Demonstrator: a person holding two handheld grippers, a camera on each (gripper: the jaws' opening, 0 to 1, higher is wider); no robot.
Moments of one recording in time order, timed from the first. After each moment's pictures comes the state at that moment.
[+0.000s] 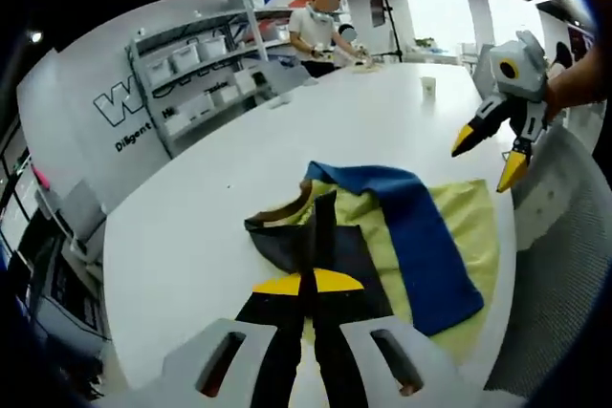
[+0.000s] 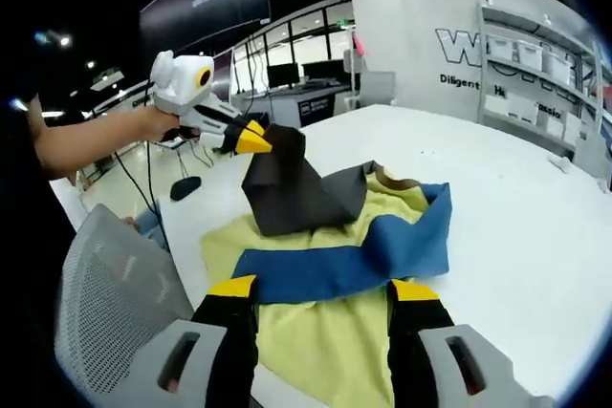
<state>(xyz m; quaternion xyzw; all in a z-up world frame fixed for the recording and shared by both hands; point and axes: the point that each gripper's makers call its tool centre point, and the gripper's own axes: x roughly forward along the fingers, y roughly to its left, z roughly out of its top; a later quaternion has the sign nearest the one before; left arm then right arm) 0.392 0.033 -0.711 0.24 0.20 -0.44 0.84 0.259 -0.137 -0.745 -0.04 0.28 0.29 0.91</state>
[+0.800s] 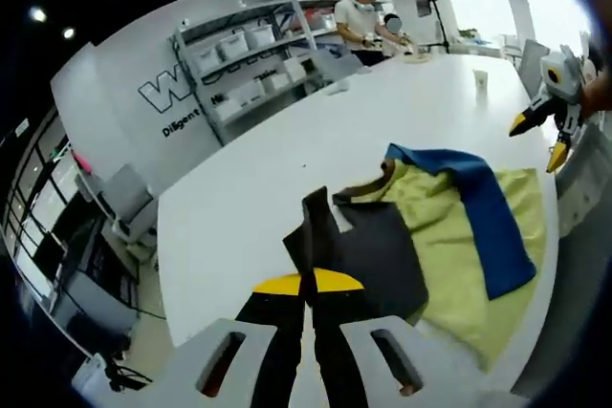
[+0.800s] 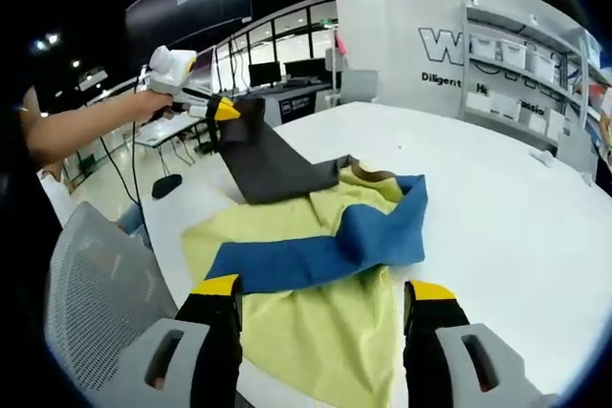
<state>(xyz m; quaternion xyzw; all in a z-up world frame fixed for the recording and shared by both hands) 0.447 0.120 -0.688 0.27 0.20 -0.34 0.88 0.260 -0.159 -0.752 -0.04 0.29 0.25 0.92</state>
